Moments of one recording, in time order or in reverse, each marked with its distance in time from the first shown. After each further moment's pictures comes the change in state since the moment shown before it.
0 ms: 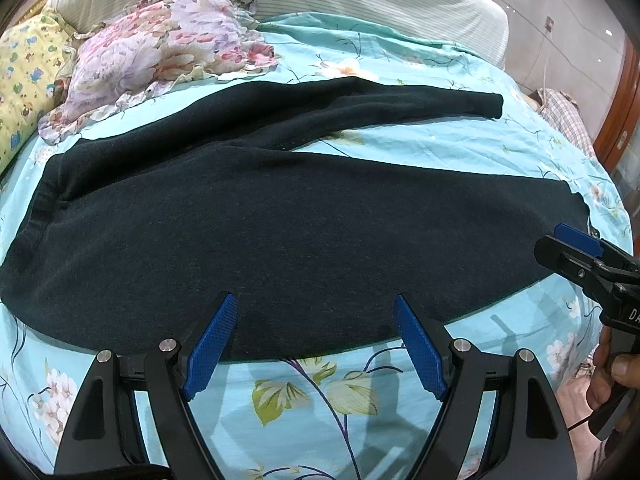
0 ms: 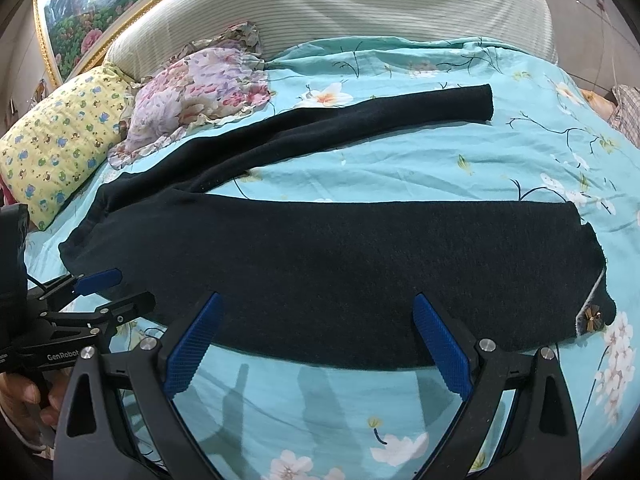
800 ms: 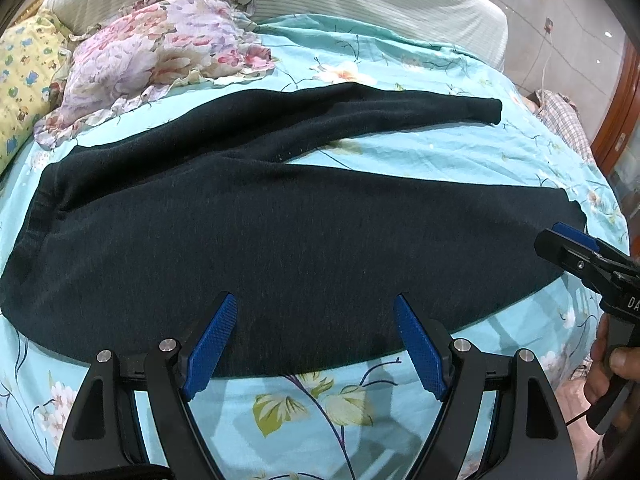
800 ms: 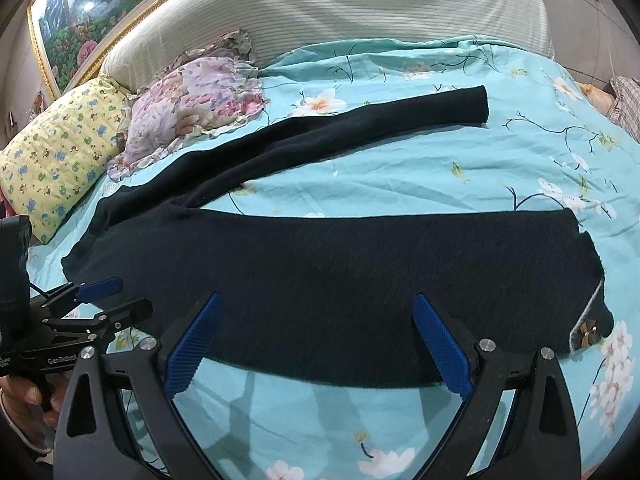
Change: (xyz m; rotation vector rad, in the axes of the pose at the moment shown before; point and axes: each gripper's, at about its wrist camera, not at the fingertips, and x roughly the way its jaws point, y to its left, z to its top) left arm -0.001 0.000 0.011 -0.004 0.003 -0.011; right arm -0.001 -0.009 0.010 0.029 -0.008 0.014
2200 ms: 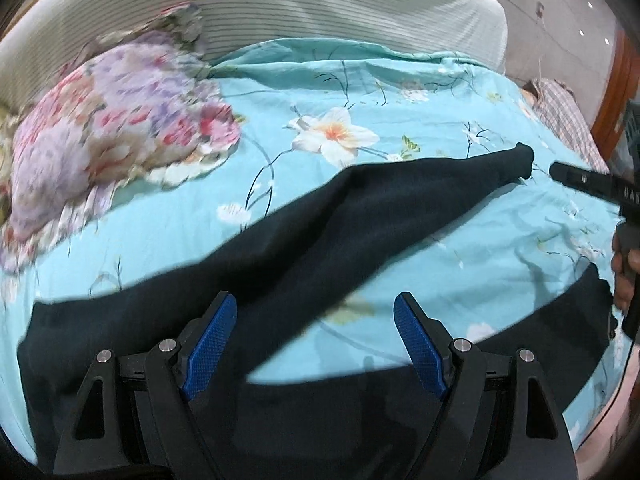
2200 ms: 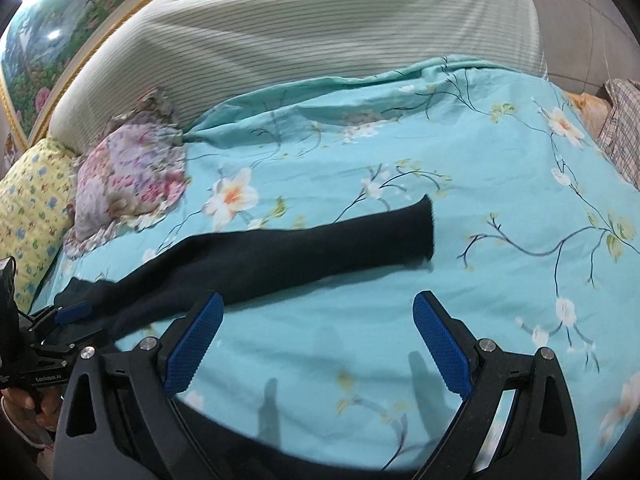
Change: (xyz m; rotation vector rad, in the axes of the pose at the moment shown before) left arm 0.071 -0.013 0.158 0.129 0.005 0.006; right arm 0.055 -0.110 0.156 0.074 -0.004 -0.044
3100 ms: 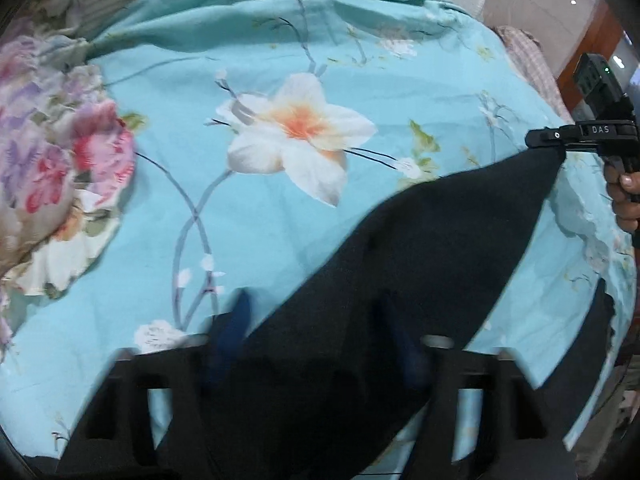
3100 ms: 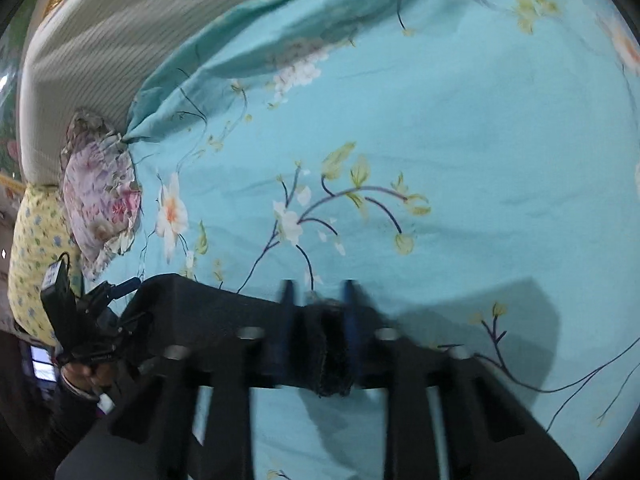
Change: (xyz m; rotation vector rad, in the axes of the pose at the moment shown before) left arm 0.126 0.010 0.085 0.124 0.240 -0.243; right arm 0.109 -0.100 0.087 0.173 0.410 0.169
